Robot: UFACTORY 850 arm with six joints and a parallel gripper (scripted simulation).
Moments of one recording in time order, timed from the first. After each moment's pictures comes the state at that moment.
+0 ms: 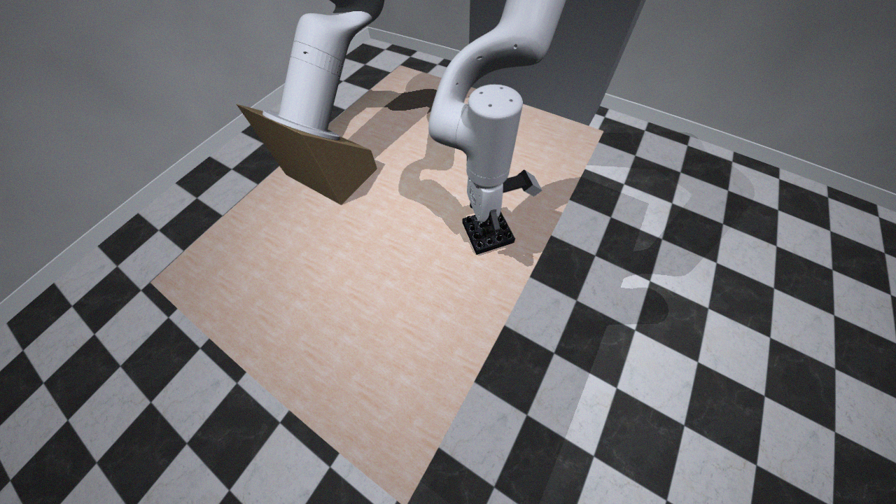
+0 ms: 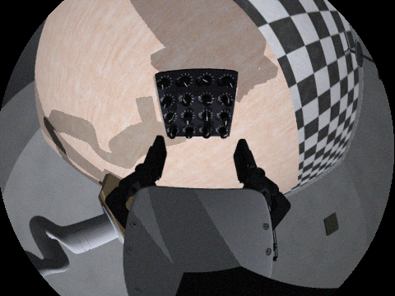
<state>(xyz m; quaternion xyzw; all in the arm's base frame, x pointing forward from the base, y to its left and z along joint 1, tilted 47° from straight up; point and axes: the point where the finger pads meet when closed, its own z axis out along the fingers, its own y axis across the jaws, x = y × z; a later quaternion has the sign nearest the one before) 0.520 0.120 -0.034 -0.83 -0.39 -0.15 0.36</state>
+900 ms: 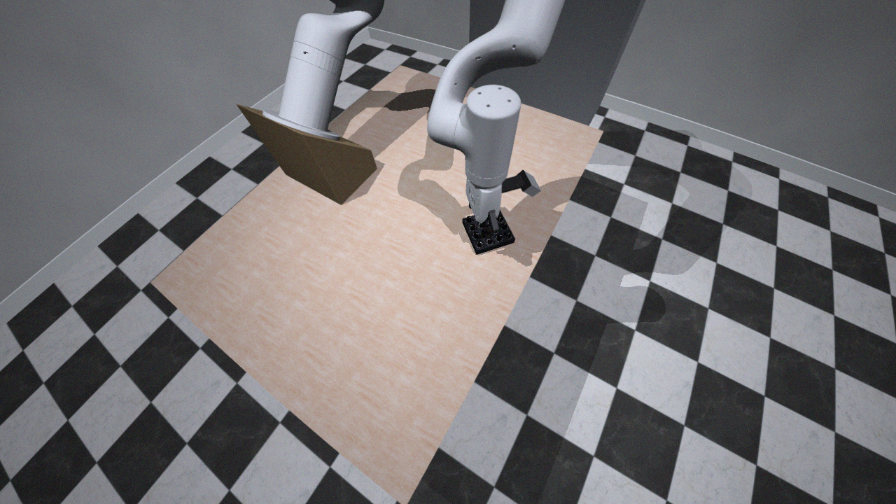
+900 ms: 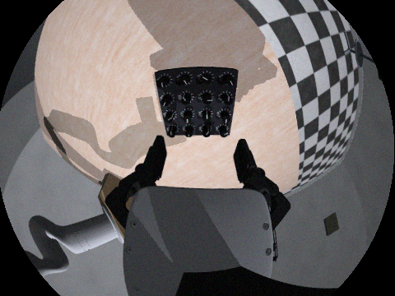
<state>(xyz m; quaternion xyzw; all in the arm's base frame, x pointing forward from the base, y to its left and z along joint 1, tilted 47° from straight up) 0.518 0.118 -0.036 -0.83 -0.39 -0.15 0.36</state>
